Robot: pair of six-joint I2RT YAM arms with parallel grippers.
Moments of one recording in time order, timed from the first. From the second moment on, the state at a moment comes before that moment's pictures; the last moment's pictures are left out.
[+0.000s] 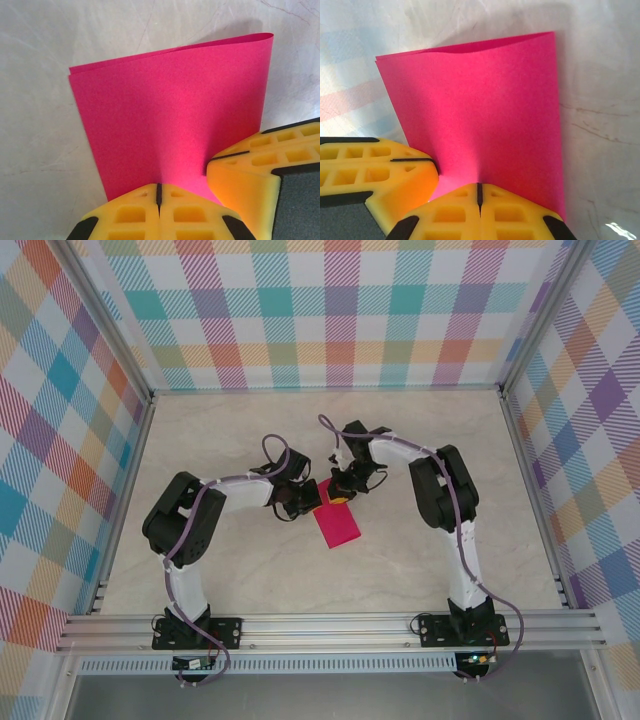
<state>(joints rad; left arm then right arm) -0.57 1.90 1.07 -0.25 0.30 -0.94 0.50 2.24 1.63 -0.85 -0.62 0.29</state>
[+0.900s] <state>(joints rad) -0.57 1.90 1.08 -0.27 0.29 -0.96 0.49 2.13 1.52 -0.64 -0.70 0.34</state>
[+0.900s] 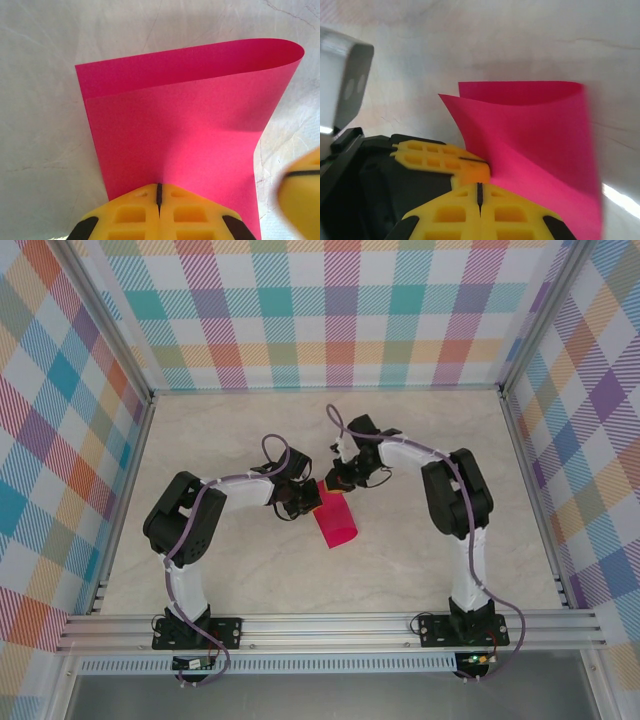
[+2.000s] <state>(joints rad) -0.57 1.90 1.07 -0.26 0.29 -0.96 0.48 2.15 1.50 -0.46 -0.67 0.45</state>
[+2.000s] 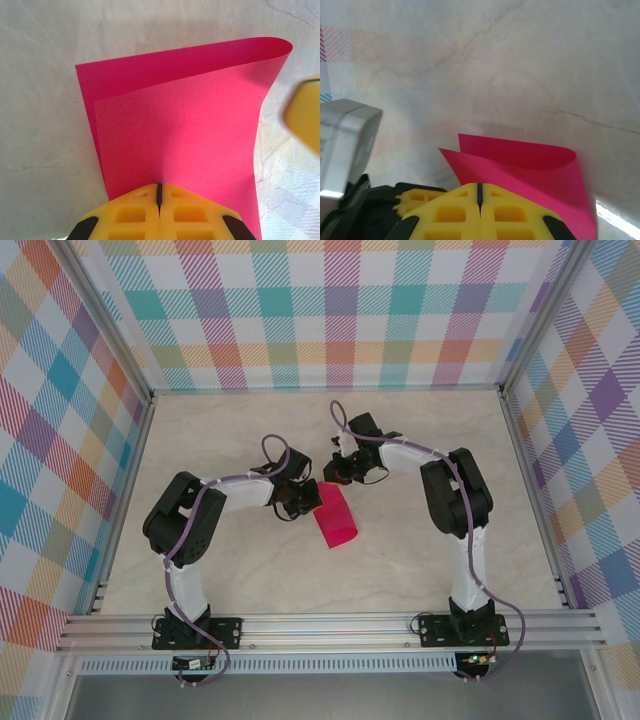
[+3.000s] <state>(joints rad) -0.57 1.91 1.07 -0.27 0.28 -0.95 0.40 2.02 1.40 -0.48 -0.71 0.47</state>
